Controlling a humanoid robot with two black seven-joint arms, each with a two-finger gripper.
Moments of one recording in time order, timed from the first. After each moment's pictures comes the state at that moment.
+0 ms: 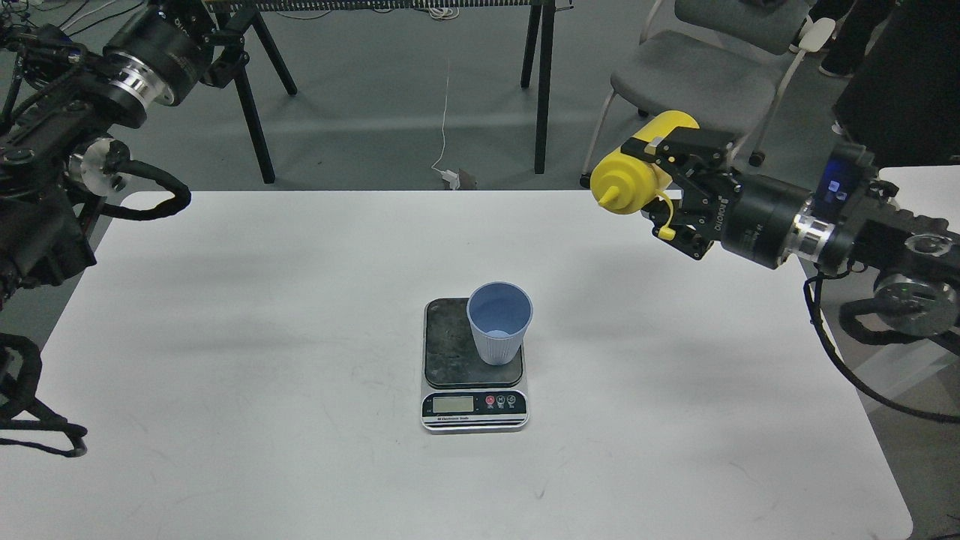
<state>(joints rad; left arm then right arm) -1.17 0.36 -0.34 -0.29 0.17 -0.49 -0.49 0.89 -0.89 0.25 1.43 -0.03 0.41 0.29</state>
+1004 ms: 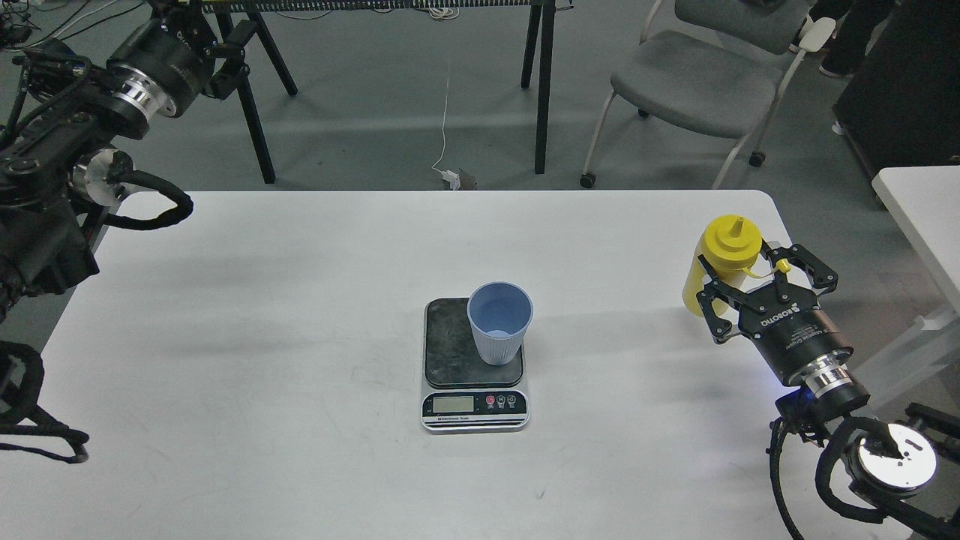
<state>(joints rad) -1.14 0.35 -0.34 -0.29 0.17 -0.49 -0.49 0.33 -0.70 0.49 1.34 0.55 0.49 0.49</state>
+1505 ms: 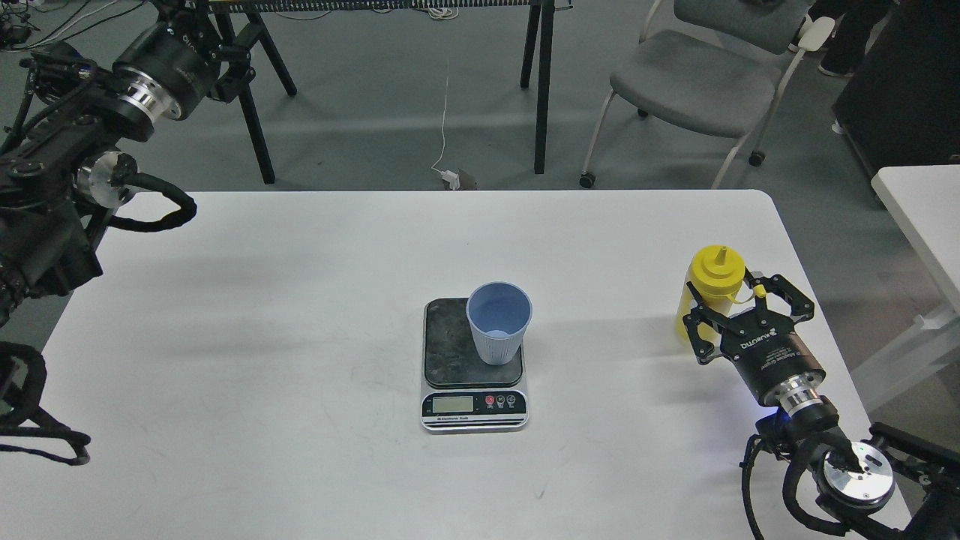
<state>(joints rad) -1.14 0.35 -0.34 -0.30 0.17 -0.49 -0.49 0.30 -0.57 0.49 1.21 0.54 0.49 0.49</state>
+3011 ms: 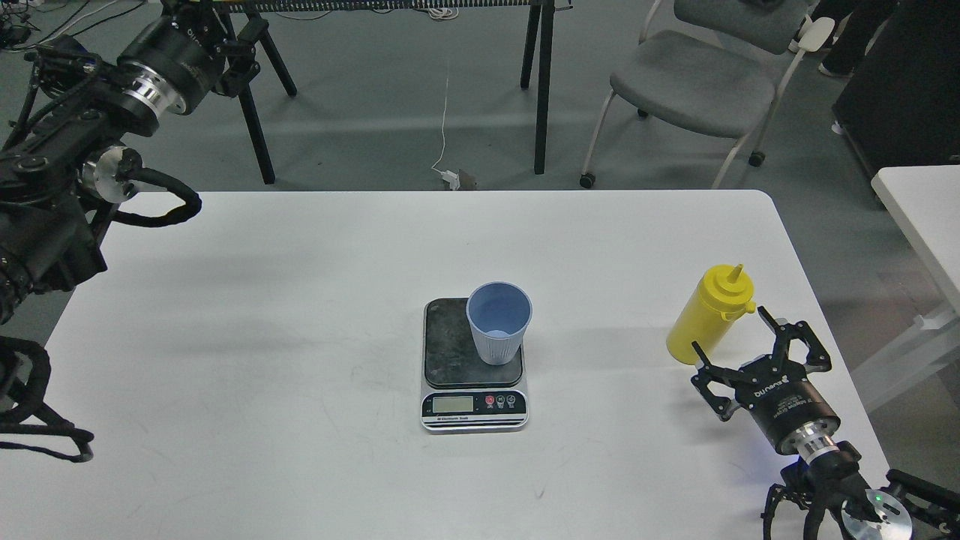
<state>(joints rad) -1.15 0.34 -0.34 -0.30 0.17 -0.49 -0.49 0.16 -0.61 0.50 1.16 0.44 0.49 0.49</state>
